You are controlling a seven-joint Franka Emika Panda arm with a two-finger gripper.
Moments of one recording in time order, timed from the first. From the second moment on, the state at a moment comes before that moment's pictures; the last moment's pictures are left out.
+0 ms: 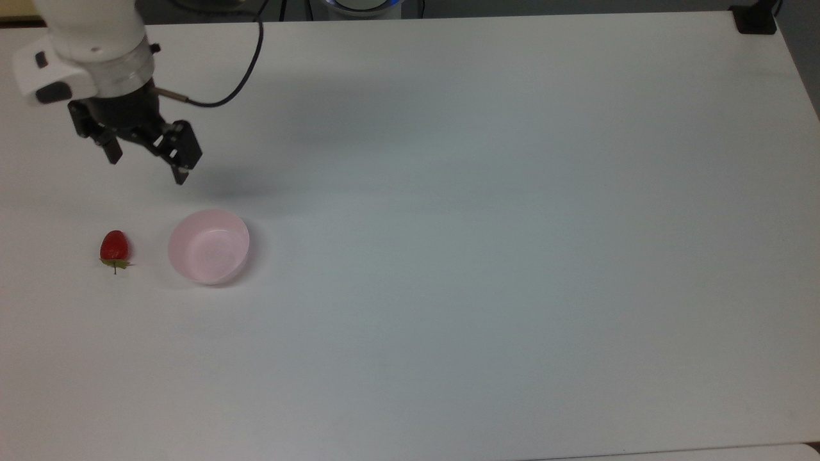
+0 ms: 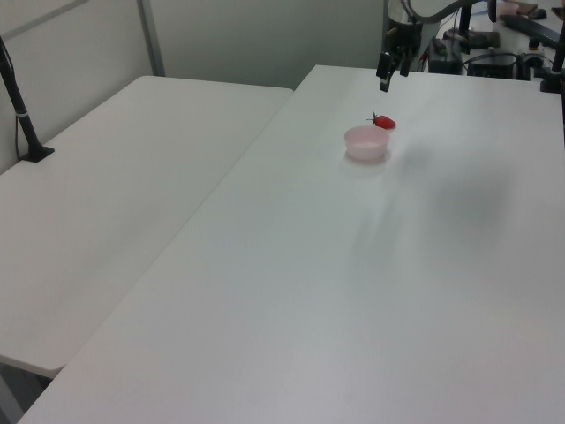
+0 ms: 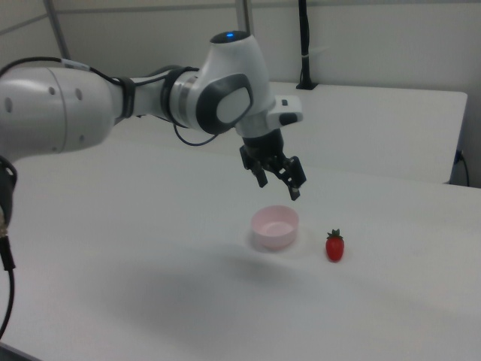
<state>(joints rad) -0.34 0.36 0.05 -1.54 -0.10 2.08 0.00</state>
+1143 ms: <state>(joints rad) -0.45 0.66 0.03 -1.46 -0.10 2.38 0.00</state>
